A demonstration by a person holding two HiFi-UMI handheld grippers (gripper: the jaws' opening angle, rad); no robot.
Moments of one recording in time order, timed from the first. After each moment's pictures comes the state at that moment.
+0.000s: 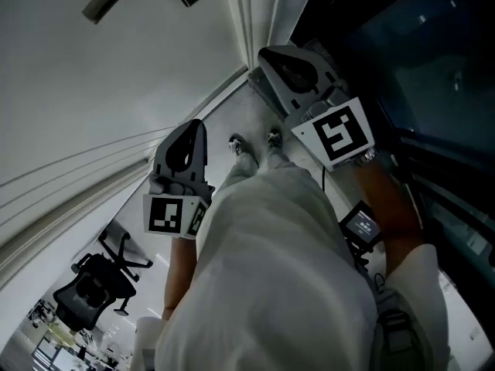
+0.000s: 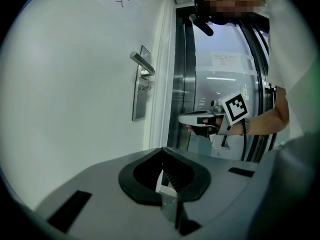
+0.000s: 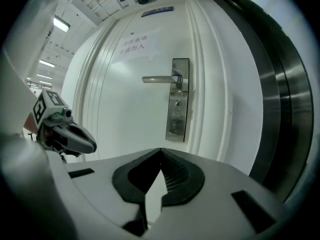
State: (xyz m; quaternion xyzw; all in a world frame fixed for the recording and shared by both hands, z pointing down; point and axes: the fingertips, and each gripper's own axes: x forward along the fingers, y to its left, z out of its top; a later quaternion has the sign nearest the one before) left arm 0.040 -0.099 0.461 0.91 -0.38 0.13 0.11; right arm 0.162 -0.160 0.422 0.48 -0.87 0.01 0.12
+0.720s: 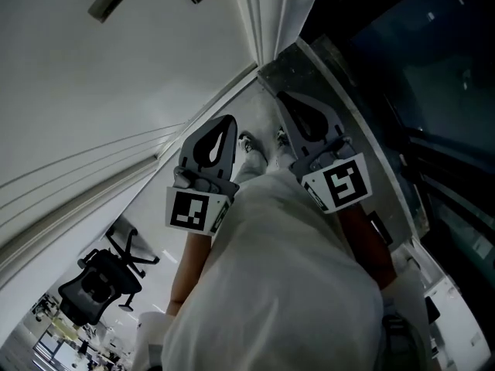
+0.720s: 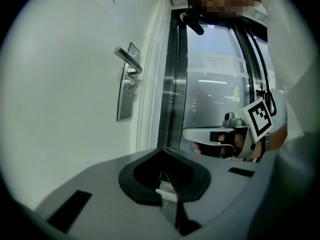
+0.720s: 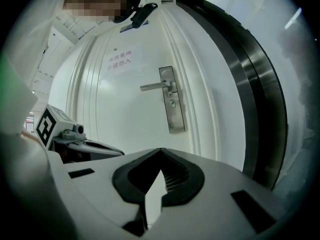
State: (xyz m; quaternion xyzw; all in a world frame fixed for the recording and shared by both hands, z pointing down) left arm 0.077 -0.085 0.466 0.93 -0.33 0.12 0.11; right arm 0.157 -0.095 0.442 0.53 -0.84 0.09 0.02
